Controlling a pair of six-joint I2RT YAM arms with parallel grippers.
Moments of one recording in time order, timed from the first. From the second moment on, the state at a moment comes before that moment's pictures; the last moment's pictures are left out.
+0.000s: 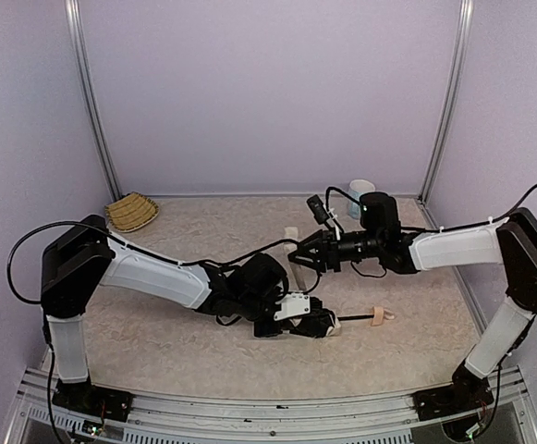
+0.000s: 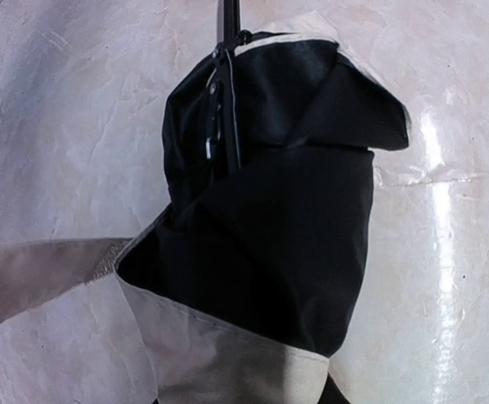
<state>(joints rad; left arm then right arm) -1.07 1.98 1.16 -0.07 0.08 0.59 0.61 1.68 0.91 0.43 -0.87 0.18</state>
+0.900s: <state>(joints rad) -0.97 2.12 1.42 -0.40 0.44 0.55 0.76 0.99 0.70 -0.07 -0.38 -0.38</state>
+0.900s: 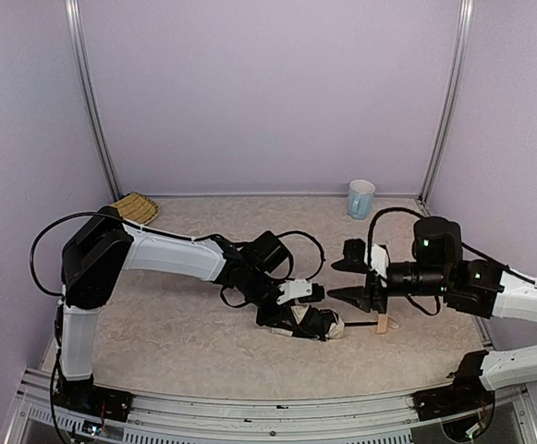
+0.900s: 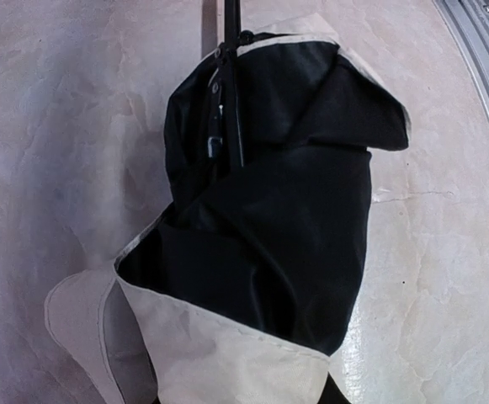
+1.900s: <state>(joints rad) -0.91 2.19 1.48 -0.48 0.63 0.55 1.14 1.65 0.71 0.06 0.43 -0.71</state>
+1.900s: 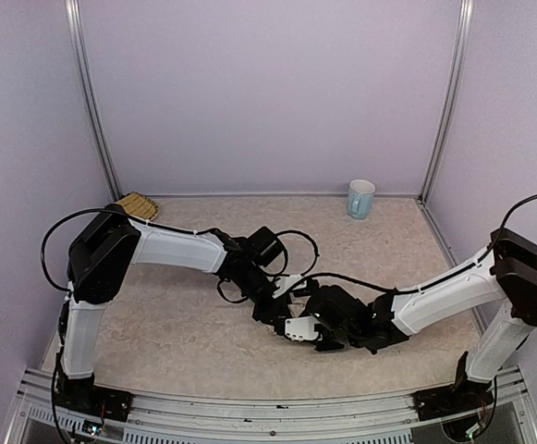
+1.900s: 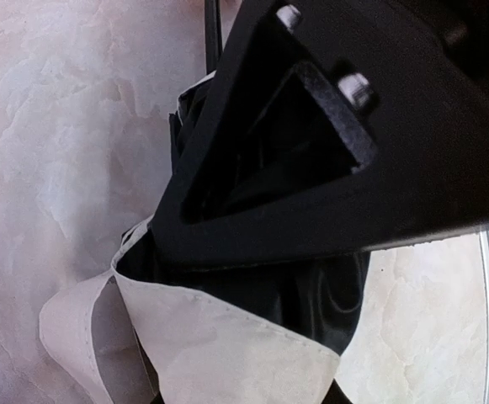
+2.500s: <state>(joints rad) -0.84 1.84 1.02 -0.13 0.55 0.39 1.13 1.70 0.86 -0.10 0.20 -0.70</state>
